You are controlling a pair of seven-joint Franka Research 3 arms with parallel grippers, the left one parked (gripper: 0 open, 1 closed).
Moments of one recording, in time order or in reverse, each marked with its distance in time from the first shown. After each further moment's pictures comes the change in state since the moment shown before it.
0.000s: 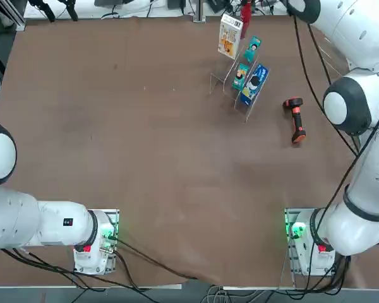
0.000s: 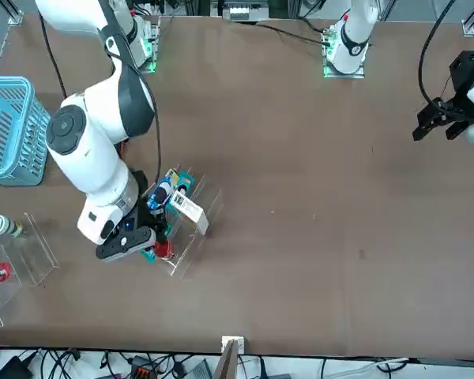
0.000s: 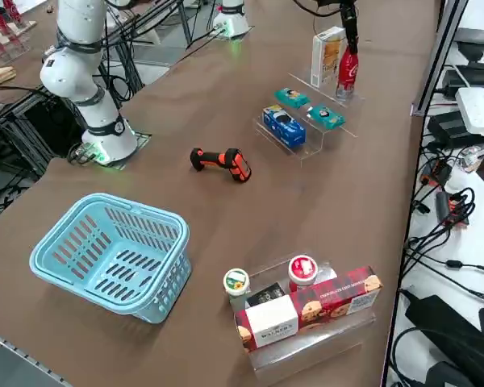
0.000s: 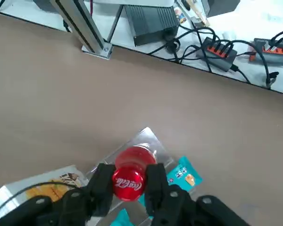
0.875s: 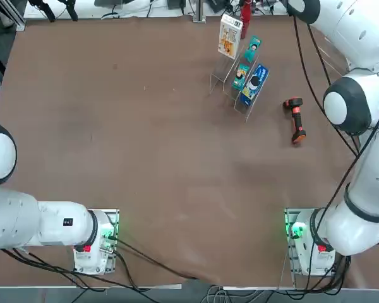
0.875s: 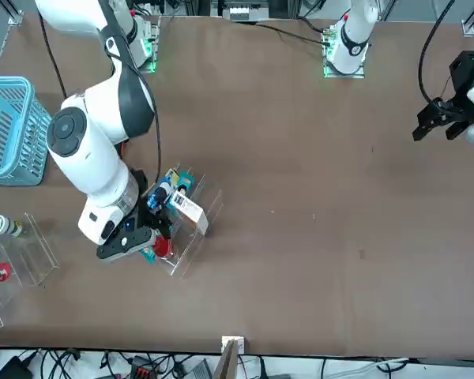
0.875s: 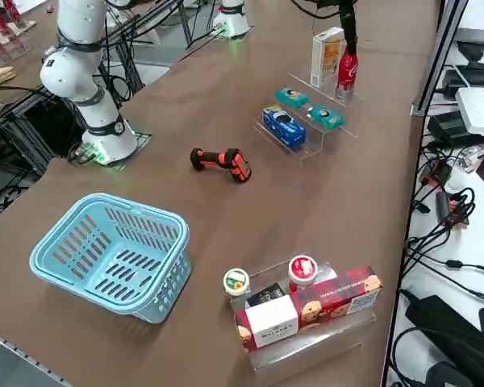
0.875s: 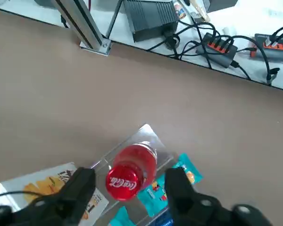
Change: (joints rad) arm -0.001 -0.001 -0.001 -0.006 0.000 -0.005 0.001
